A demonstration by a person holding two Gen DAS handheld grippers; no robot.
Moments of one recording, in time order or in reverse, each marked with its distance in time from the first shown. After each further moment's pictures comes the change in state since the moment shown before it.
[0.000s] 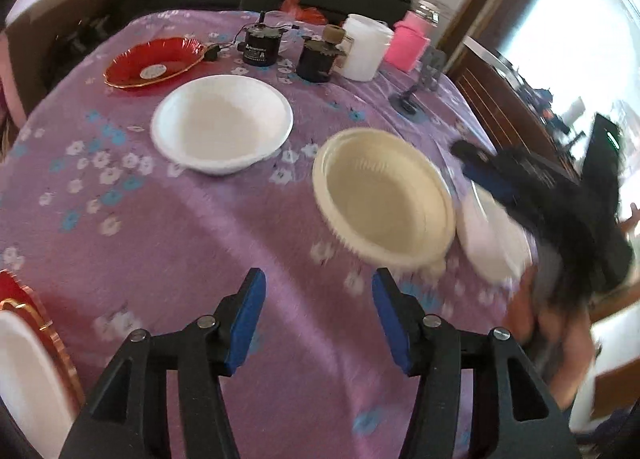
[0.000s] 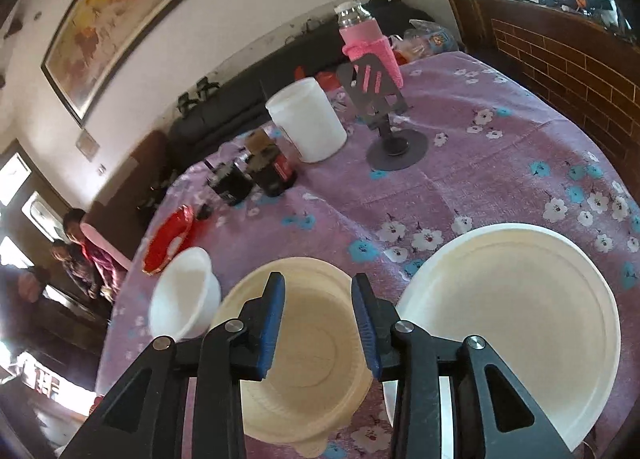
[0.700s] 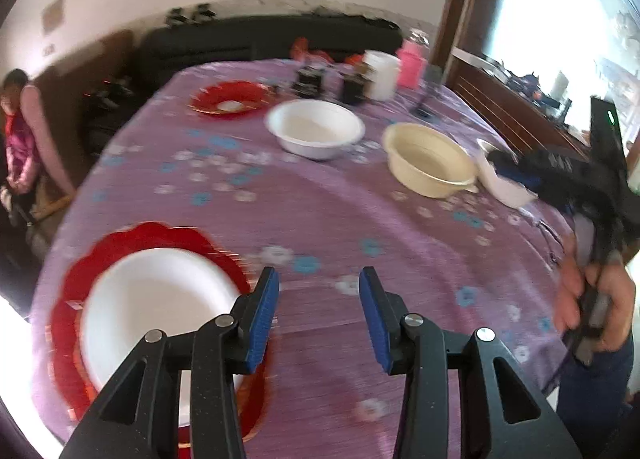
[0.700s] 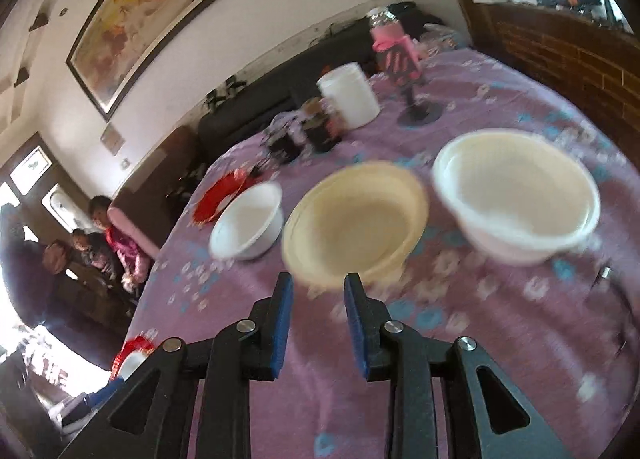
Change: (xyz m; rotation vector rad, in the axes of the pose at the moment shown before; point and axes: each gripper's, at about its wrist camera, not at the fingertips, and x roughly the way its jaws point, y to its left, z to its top) left arm -0.104 0.077 -0.093 0.187 -0.156 0.095; right arm -0.070 0.046 -0.084 -0.046 -0.031 0.013
